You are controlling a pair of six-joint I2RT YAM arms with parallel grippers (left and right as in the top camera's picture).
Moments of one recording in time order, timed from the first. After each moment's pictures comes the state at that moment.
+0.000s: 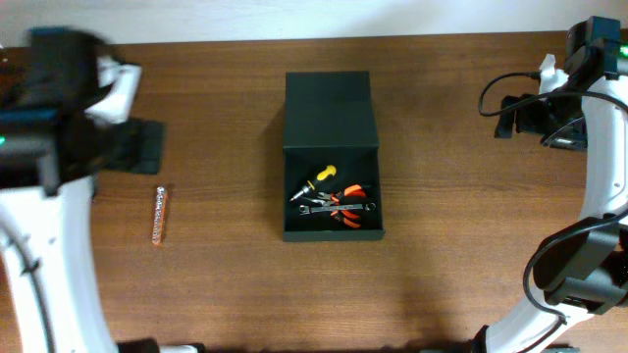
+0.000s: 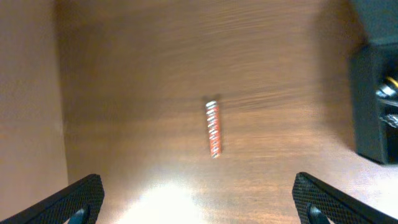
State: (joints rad) left arm 0.07 1.55 2.11 -1.63 -0.21 0.21; right arm -0.26 1.92 1.96 -1.46 -0.05 -0.04
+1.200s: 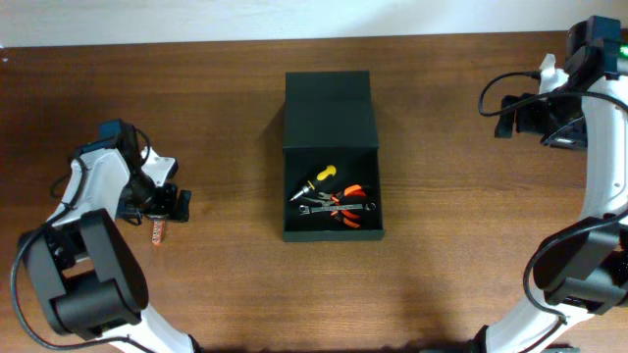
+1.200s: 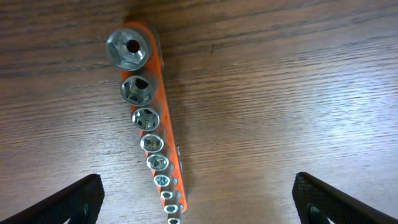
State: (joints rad) left arm 0.29 1.88 1.26 -1.00 -0.01 0.42; right arm -0.26 1.92 1.96 -1.46 -0.05 -0.04
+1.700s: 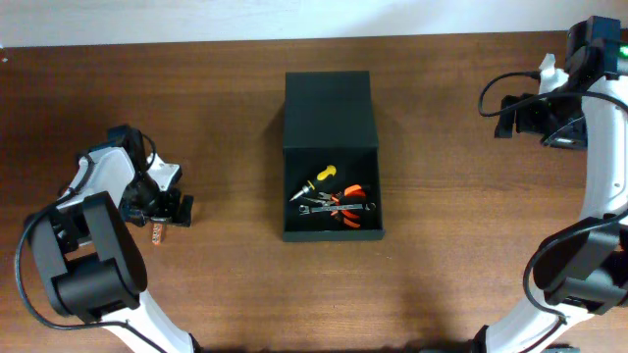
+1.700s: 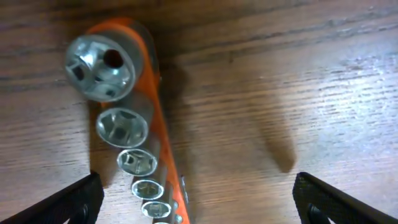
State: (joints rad) left arm 0.29 1.97 1.26 -0.97 -0.03 0.43; right arm -0.26 1.92 1.96 -1.46 -0.05 -0.05
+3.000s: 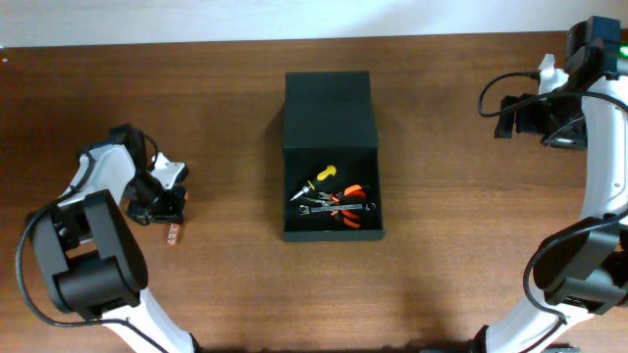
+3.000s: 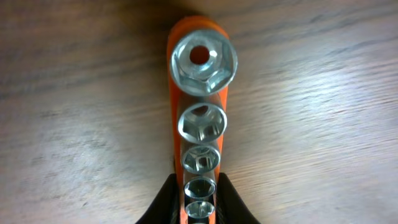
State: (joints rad) left arm 0.27 1.99 1.30 -1.04 0.09 0.42; right arm -0.26 1.92 1.96 -1.46 -0.05 -0.05
